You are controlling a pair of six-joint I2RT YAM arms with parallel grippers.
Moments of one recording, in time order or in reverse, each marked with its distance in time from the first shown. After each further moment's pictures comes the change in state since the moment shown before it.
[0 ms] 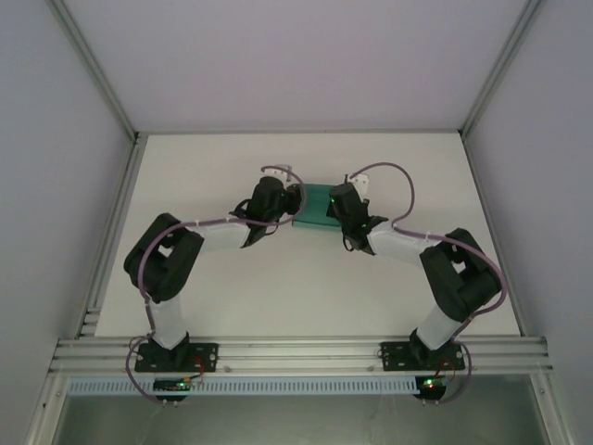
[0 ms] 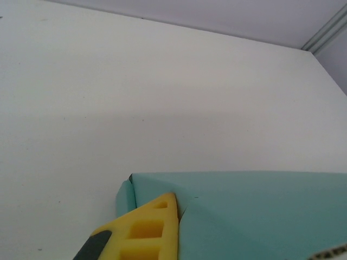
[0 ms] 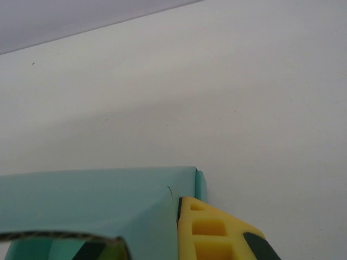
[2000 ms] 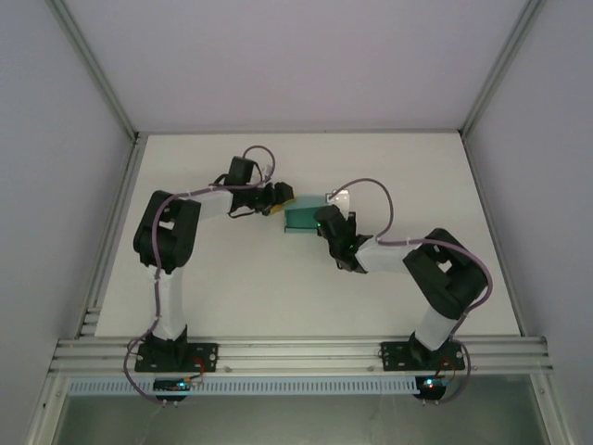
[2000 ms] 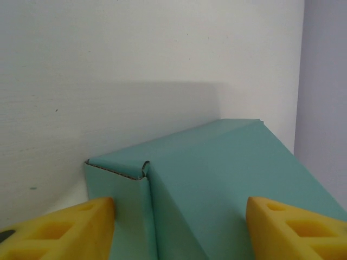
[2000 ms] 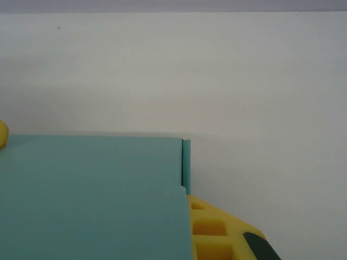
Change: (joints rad) left arm 0.291 0.229 0.275 -0.423 0.771 -0.273; right arm 0.150 0.057 -0.097 0.140 0.140 -0.161
